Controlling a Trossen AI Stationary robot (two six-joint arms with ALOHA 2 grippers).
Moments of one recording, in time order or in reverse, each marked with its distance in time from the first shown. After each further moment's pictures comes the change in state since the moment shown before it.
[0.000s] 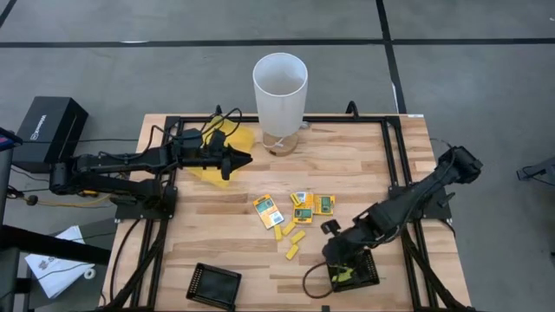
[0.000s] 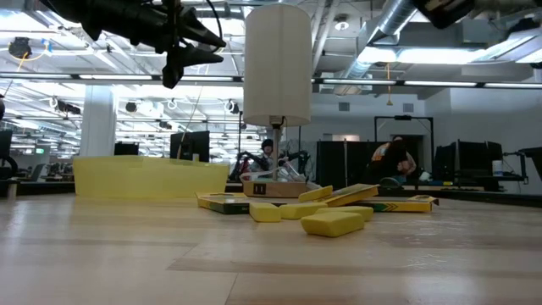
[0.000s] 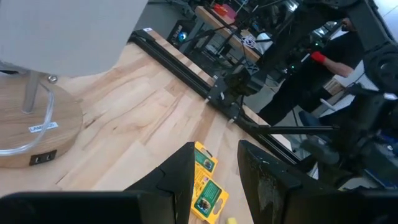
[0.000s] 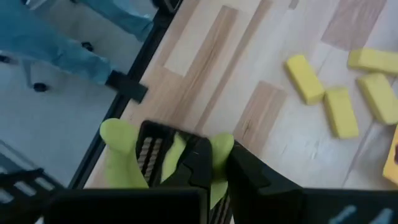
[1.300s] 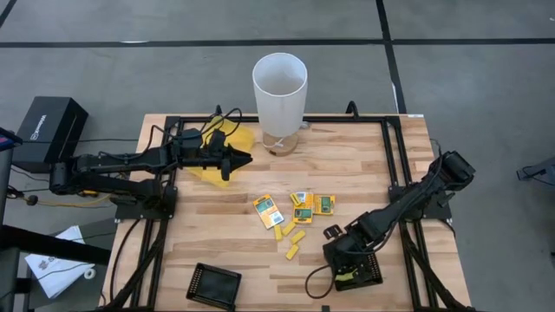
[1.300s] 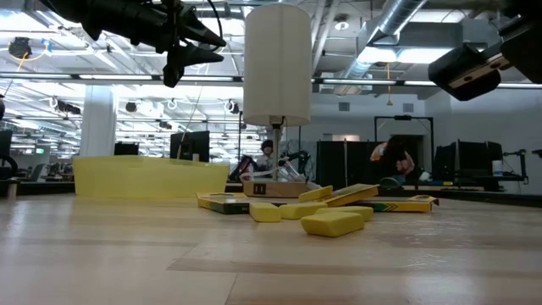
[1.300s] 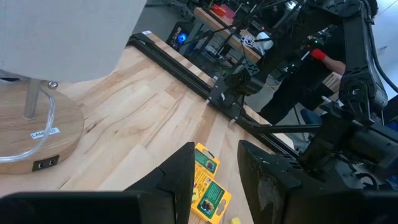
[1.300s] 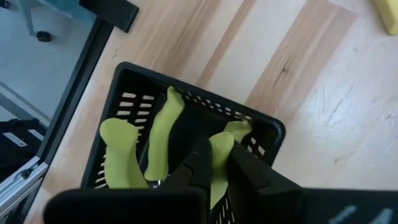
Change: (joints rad) left arm 0.000 0.000 0.000 0.003 -0.001 0.028; right arm 0.004 0.087 -0.145 0.051 -0.098 -0.044
